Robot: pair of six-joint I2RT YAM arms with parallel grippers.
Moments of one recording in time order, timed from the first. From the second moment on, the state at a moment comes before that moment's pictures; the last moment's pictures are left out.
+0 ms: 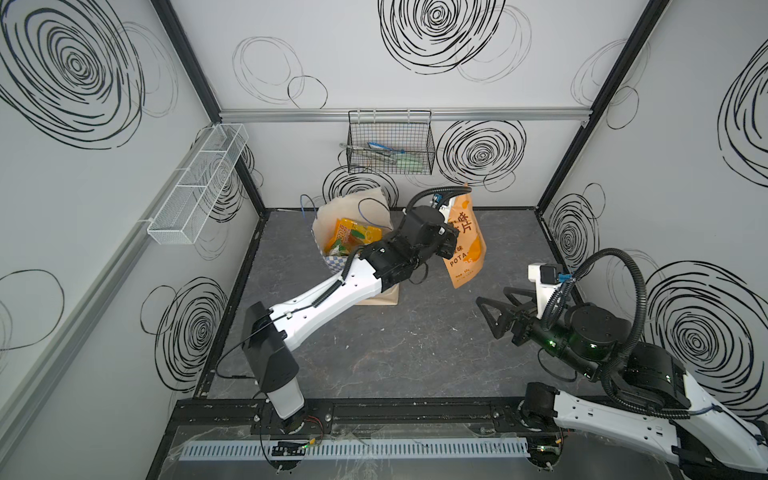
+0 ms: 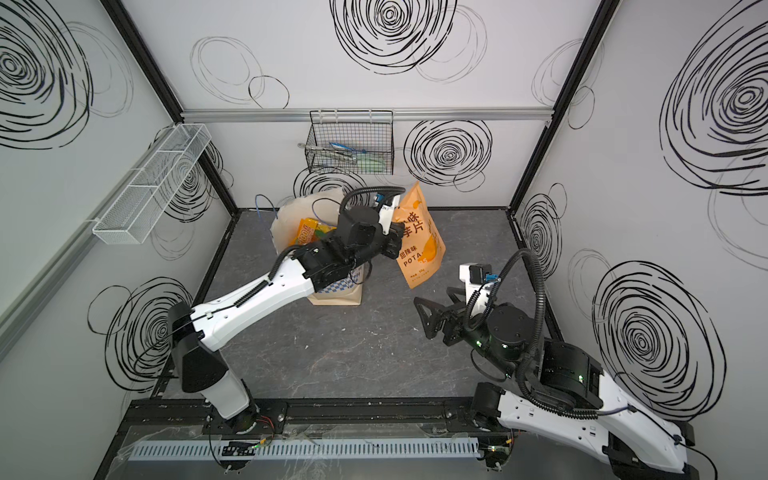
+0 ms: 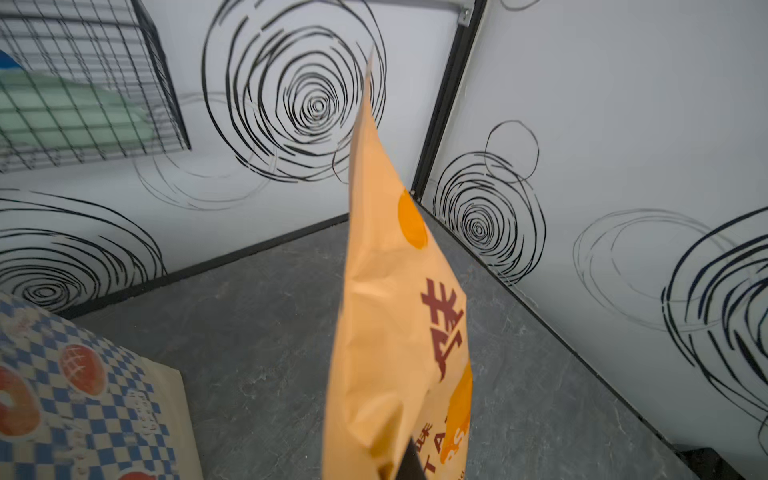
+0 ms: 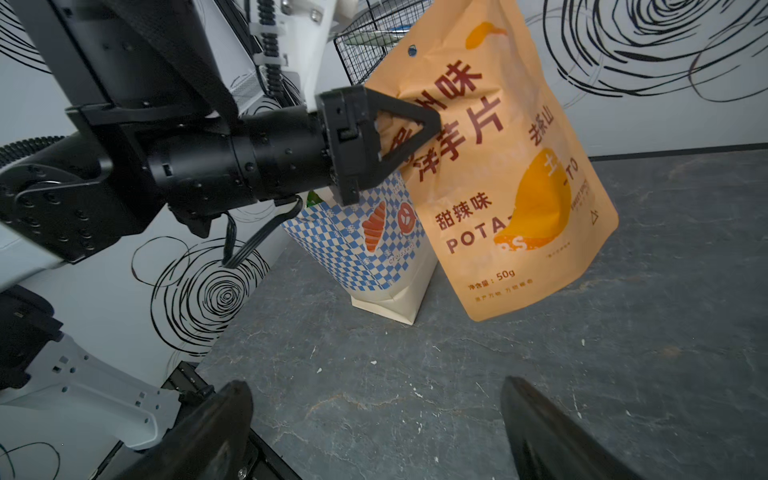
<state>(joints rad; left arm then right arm) -0.88 1.74 1.68 -0.30 -0.20 -0.29 1.16 0.56 1.04 -0.80 0.46 0.61</state>
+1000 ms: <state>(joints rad) -0.88 2.04 1.38 -0.02 -0.04 -0.44 1.16 0.47 0.76 -0.97 0.45 0.89</state>
